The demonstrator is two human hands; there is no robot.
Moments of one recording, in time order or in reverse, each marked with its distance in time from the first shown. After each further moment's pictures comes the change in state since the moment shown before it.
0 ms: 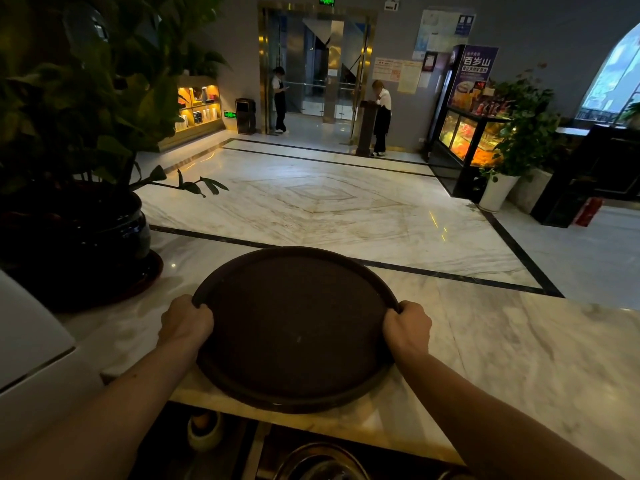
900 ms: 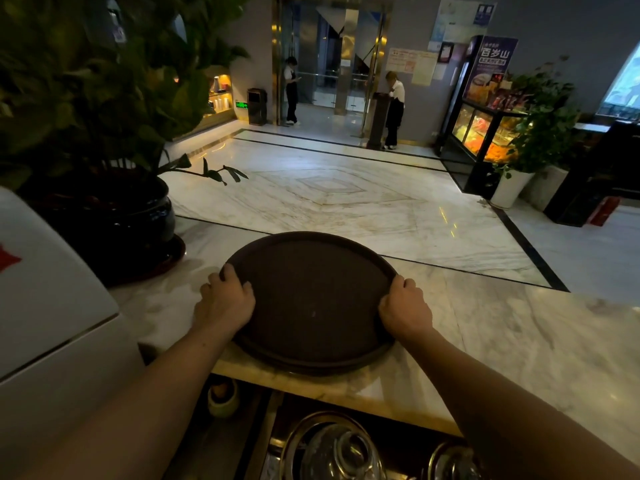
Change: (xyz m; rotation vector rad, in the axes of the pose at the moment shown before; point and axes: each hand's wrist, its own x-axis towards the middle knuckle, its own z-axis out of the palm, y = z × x) left_hand -0.026 0.012 0.004 0.421 -0.051 0.264; right_hand -0.017 -0.016 -0.010 -0.614 -0.130 -0.349
